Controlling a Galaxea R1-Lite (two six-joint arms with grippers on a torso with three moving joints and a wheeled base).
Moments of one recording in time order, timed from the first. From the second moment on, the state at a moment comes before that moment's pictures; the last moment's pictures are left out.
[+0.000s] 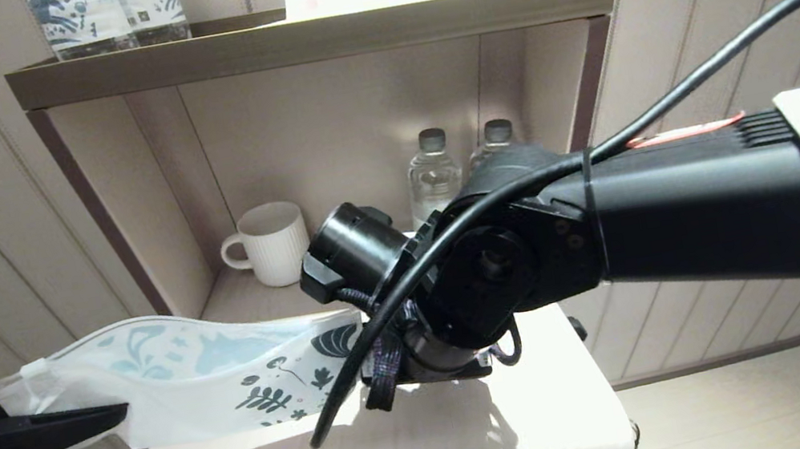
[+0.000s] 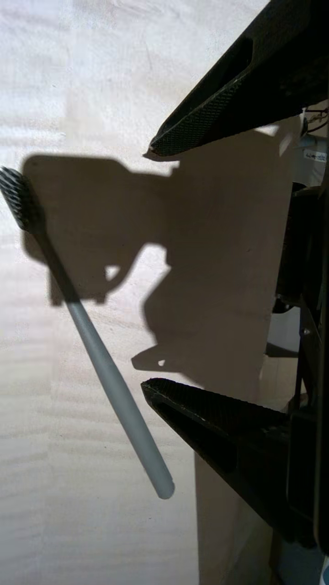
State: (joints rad) left arm 0.07 1.21 -0.95 0.53 -0.76 0.48; right arm 0.94 2.15 -1.94 0.80 -0.29 0.90
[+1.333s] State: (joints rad) left arm 0.19 1.05 -0.95 0.46 -0.69 0.24; right arm 0.93 2.18 -1.94 0.79 -0.29 0.91
